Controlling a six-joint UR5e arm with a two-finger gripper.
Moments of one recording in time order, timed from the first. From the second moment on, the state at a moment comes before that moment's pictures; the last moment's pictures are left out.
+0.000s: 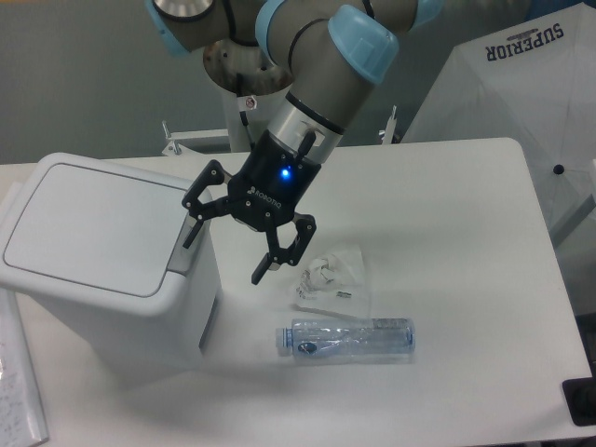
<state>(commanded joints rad) 2.49 -1.74 -1.66 -0.96 0.77 0.52</state>
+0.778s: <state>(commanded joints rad) 2.49 -1.74 -1.68 -0.96 0.77 0.52</state>
